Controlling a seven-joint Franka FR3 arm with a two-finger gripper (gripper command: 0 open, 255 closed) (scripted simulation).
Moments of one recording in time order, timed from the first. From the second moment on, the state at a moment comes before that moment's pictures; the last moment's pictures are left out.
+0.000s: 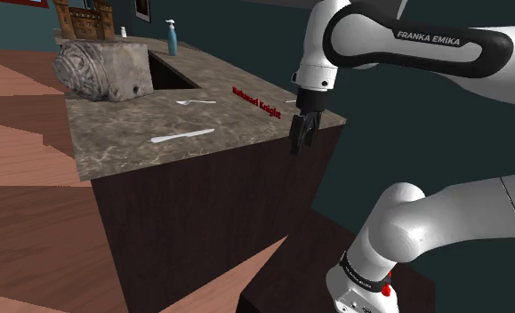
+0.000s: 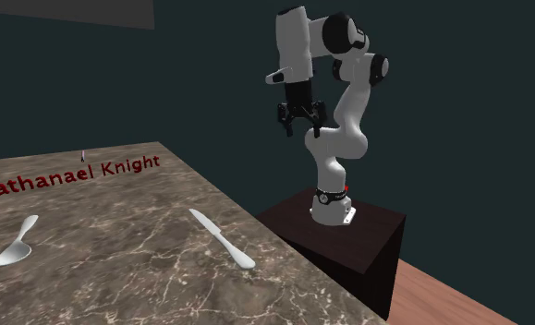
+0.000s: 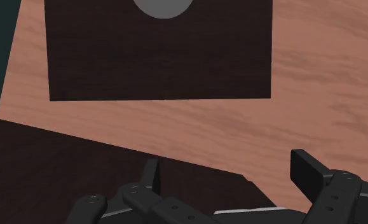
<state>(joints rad) -0.02 -0.76 0.04 -2.39 0.11 1.50 -0.05</state>
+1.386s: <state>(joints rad) 0.10 -0.14 -0.11 -2.04 0.09 1.91 -0.77</state>
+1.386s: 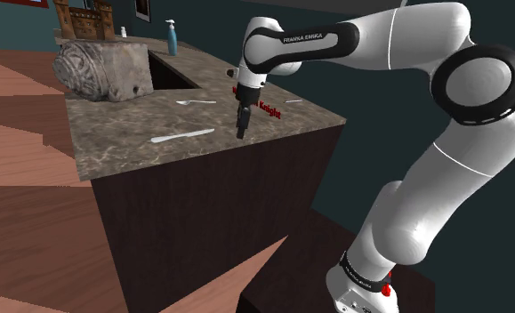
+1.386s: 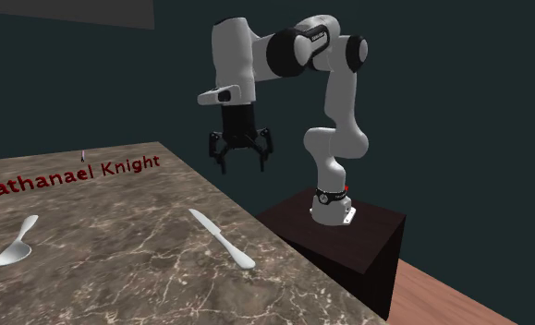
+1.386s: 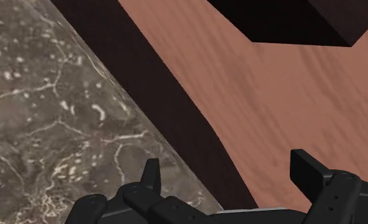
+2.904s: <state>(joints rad) 0.15 0.35 -0.03 -1.55 0.20 2.01 -1.21</state>
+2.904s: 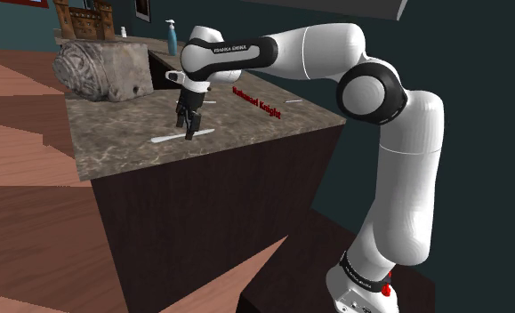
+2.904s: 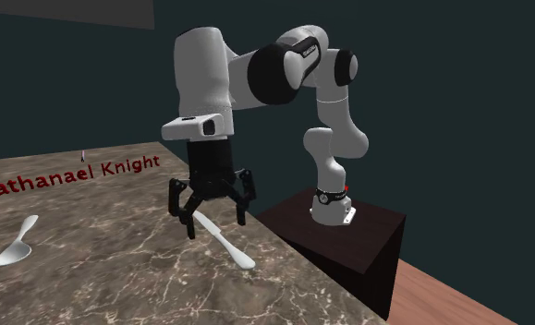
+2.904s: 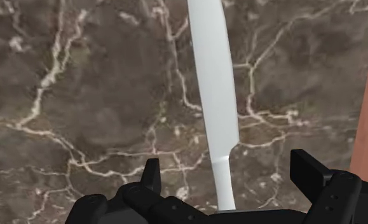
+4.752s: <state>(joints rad) 0.15 0.34 -0.04 -1.42 0.19 1.87 -1.18</state>
